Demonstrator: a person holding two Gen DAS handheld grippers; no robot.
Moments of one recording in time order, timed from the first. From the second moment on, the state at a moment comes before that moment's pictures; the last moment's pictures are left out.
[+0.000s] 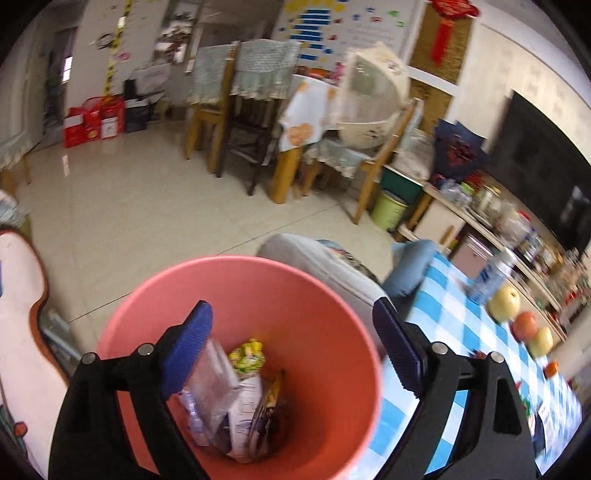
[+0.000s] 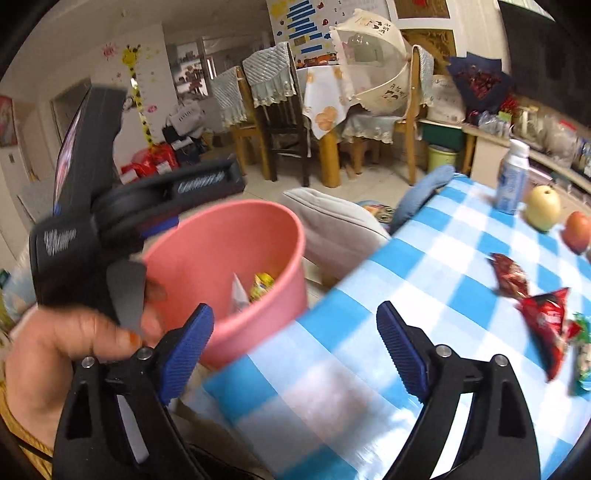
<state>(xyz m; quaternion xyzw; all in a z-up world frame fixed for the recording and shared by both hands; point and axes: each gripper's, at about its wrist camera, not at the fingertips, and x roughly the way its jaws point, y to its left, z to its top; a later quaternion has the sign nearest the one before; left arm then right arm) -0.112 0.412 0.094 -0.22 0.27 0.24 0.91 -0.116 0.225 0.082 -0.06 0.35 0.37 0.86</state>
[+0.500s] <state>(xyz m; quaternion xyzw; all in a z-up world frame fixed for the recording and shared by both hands) -0.092 0.340 0.087 -0.18 0.30 0.14 0.93 -0.144 0.137 0.091 -0.08 0.33 0.31 0.89</state>
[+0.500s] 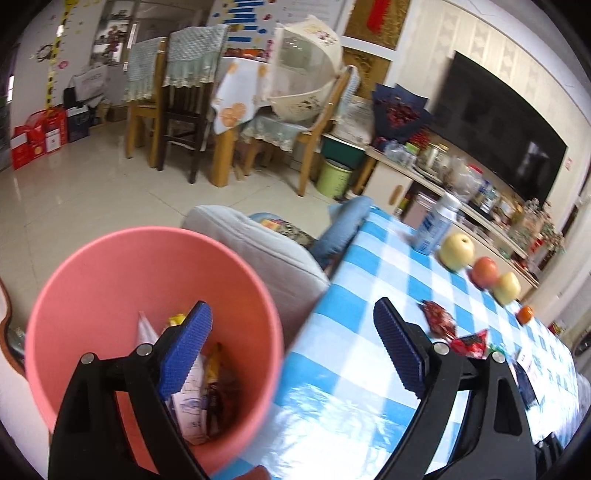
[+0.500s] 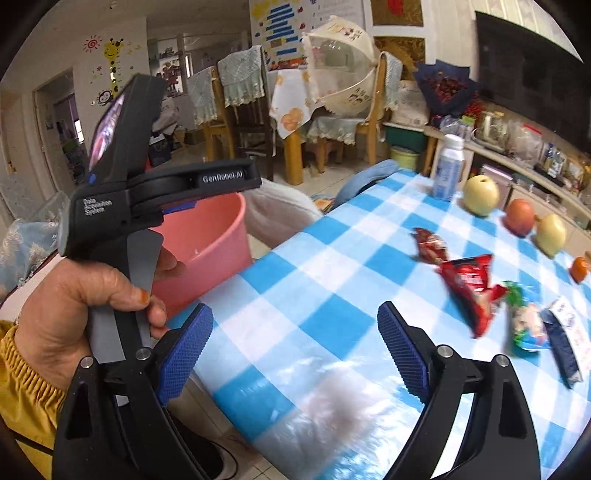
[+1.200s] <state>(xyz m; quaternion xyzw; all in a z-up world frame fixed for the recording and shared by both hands) -0.067 0.255 0.074 -0.08 0.35 0.07 0.93 -0.165 0.063 0.099 -0.09 0.26 0.26 0.93</state>
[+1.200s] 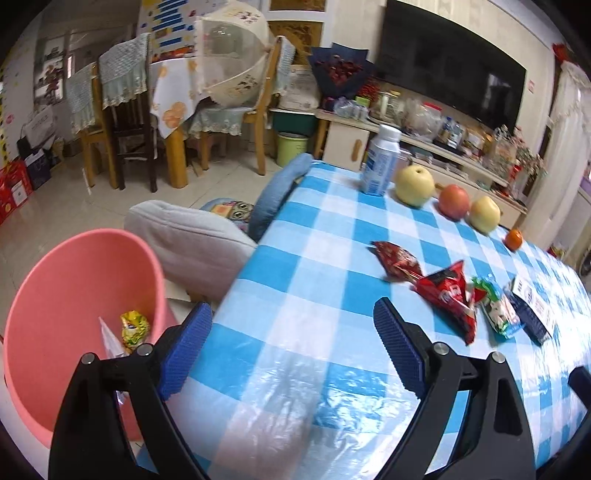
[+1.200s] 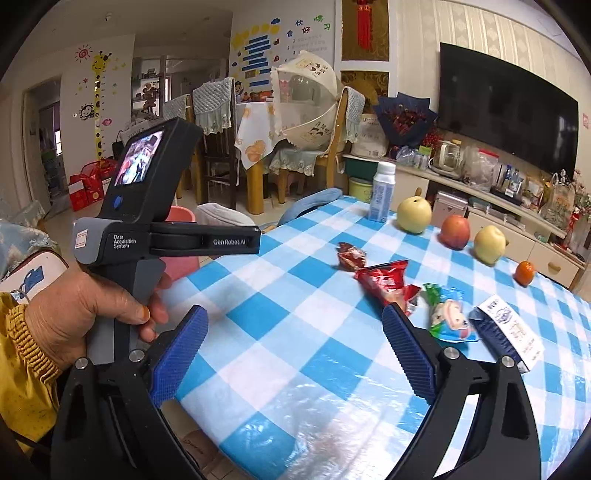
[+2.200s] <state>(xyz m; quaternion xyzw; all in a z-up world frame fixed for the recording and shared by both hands) -0.010 0.132 0.056 -0.07 0.37 -0.10 0.92 -0.104 -0.092 0.103 -0.02 0.29 0.11 0.95</state>
